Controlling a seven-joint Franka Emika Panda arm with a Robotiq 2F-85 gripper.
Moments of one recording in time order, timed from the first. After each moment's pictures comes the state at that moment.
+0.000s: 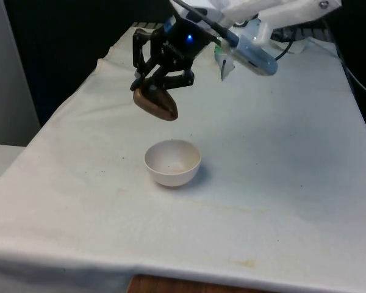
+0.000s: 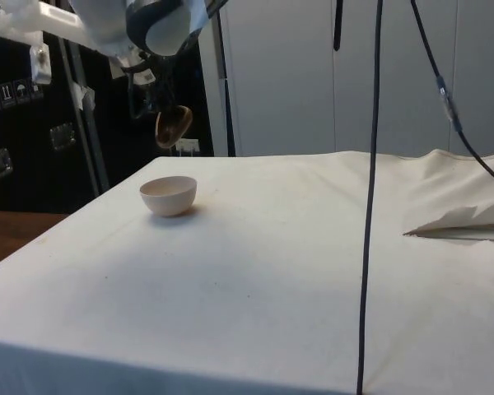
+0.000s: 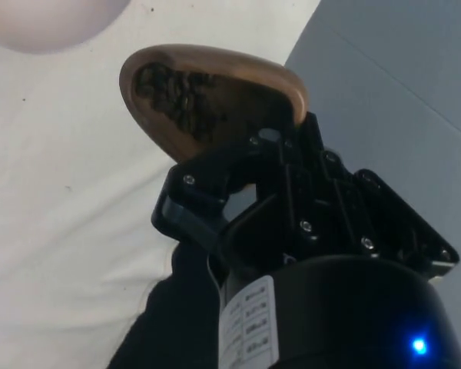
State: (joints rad) arm 0.07 0.61 -0.09 -1.50 -0.79 2.02 0.30
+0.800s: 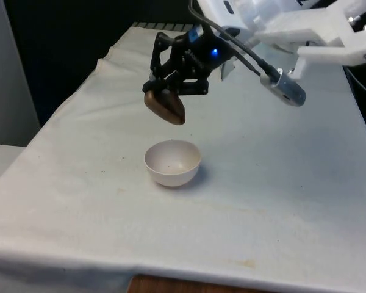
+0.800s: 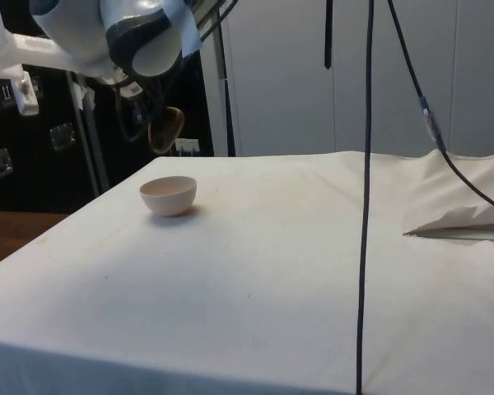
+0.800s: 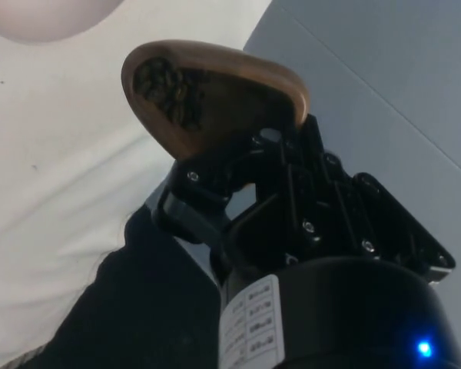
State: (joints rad) arm 0.09 0.70 -0.02 -1.40 -0.94 1.85 0.35
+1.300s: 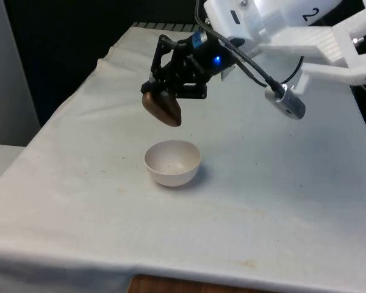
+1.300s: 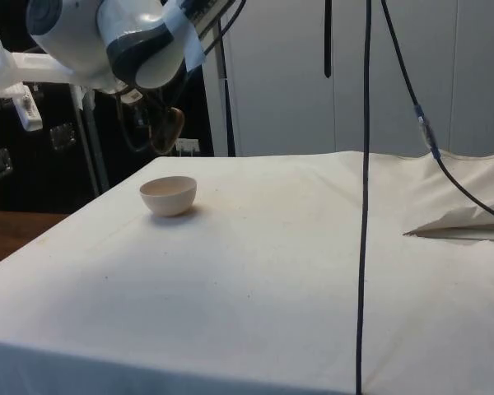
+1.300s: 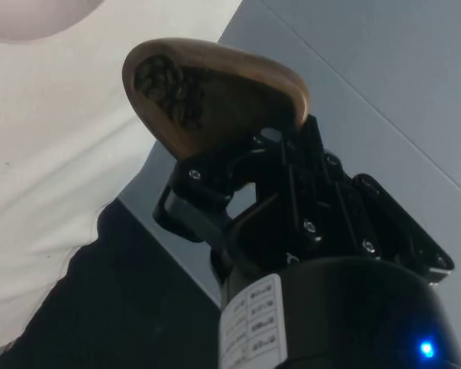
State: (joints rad) arm 0.10 0.73 0.00 -1.38 -1.01 1.81 0.37
